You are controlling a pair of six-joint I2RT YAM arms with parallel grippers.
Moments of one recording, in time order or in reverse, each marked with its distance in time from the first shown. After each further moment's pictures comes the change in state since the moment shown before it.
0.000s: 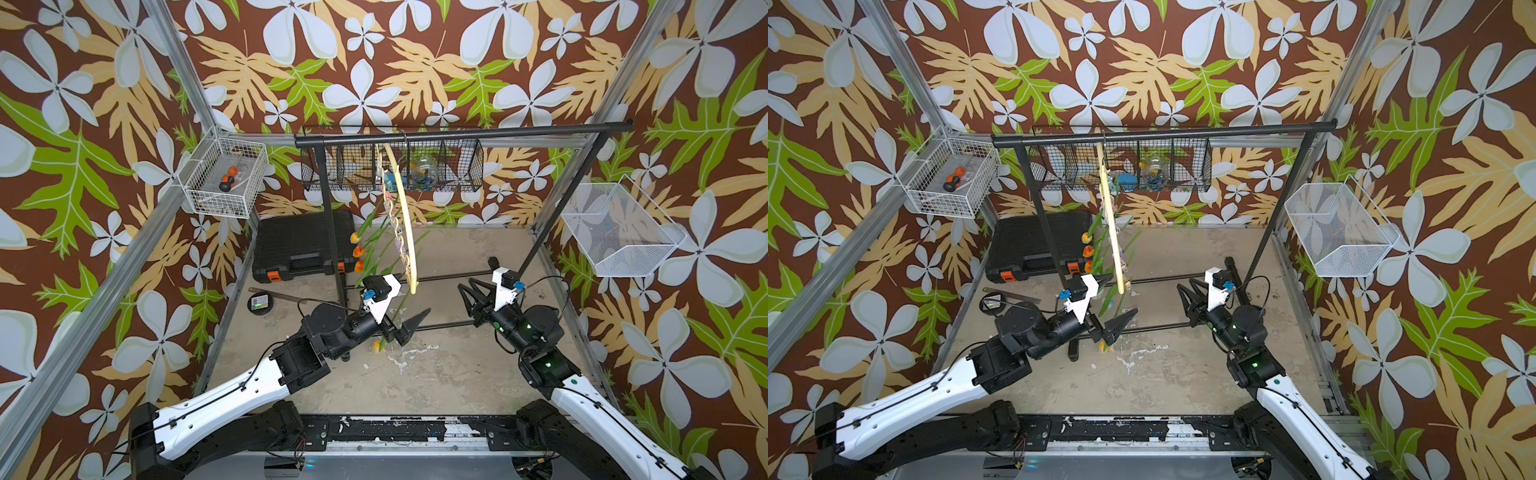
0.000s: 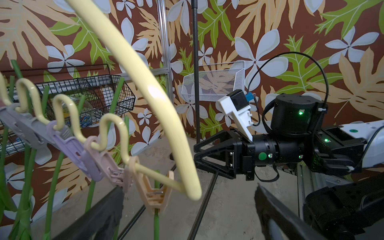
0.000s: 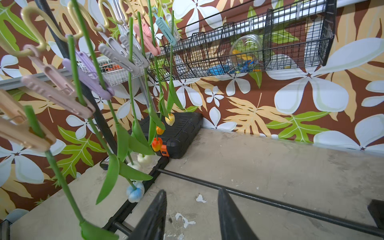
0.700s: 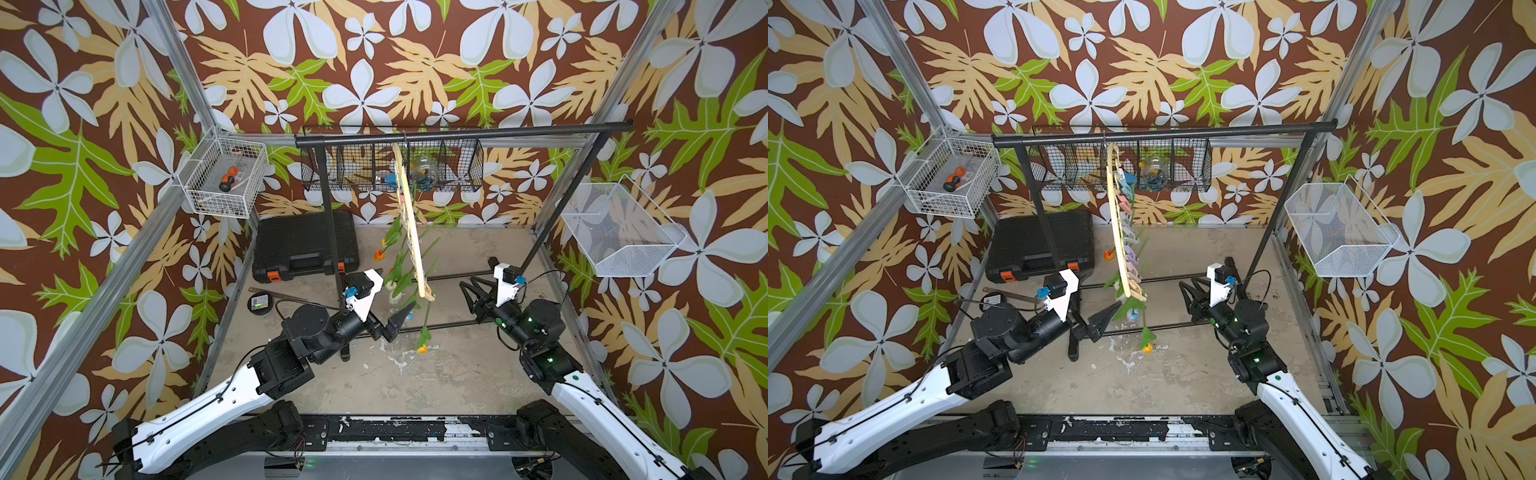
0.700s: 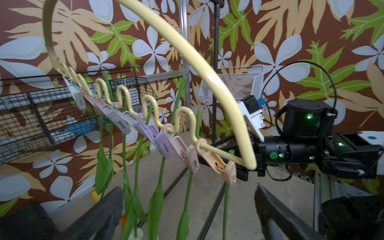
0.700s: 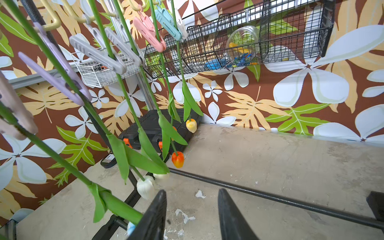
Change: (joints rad) left arm 0.013 -0.082 0.051 -0.141 -0.158 -0.008; right arm -0.051 0.016 0.042 -0.059 -0.032 0.018
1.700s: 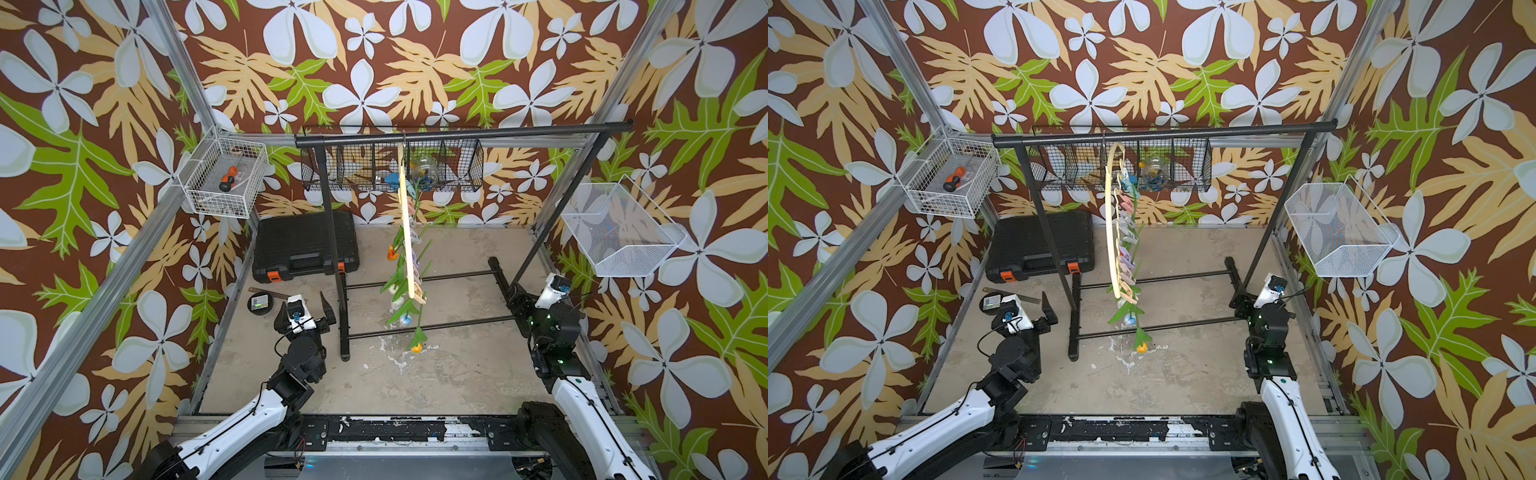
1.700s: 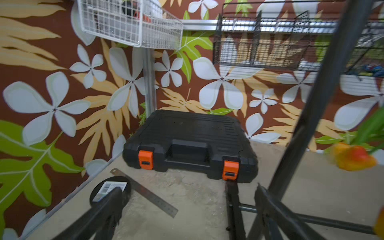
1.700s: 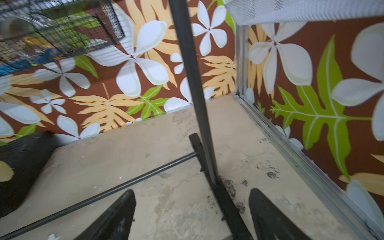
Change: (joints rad) left arm 0.394 -0.075 -0.755 0.673 -0.744 -0.077; right arm -0.446 -0.008 -0.163 -0.021 0.321 -0.003
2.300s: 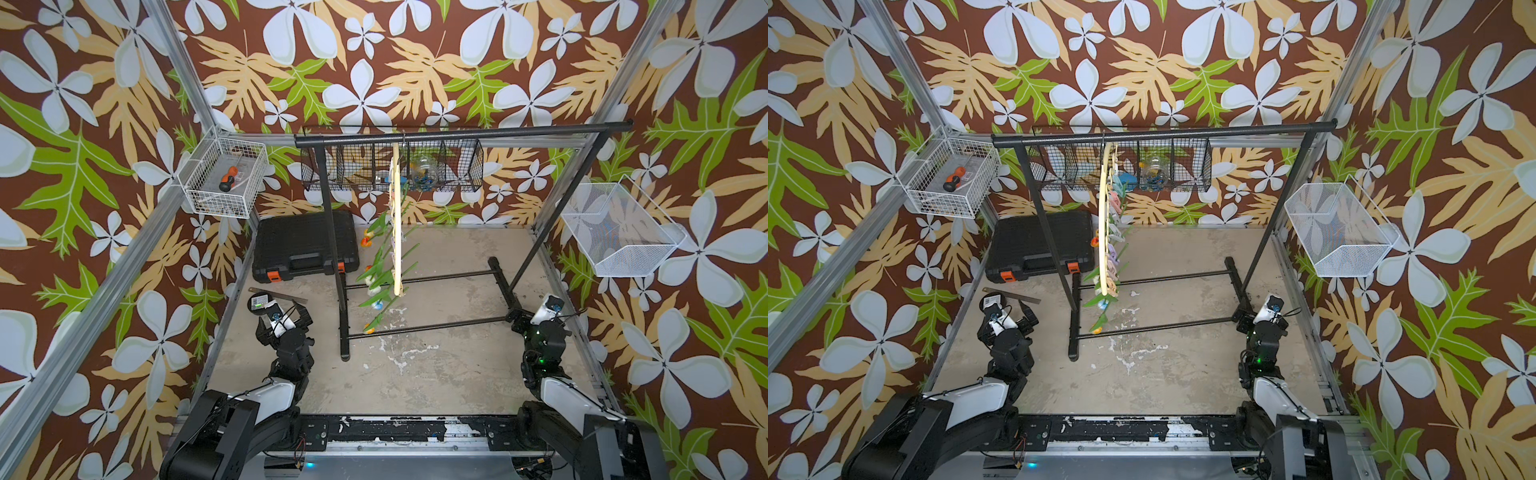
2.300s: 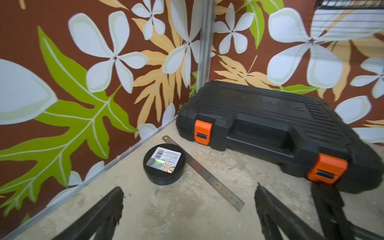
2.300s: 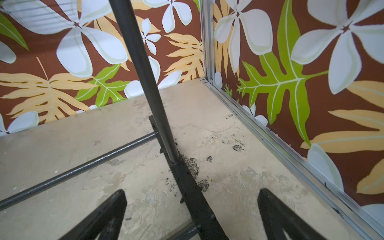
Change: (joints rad) left arm 0.359 0.402 -0.087 0.346 0.168 -0.093; right arm -0.034 0.300 -0.266 0.550 0.122 -0.077
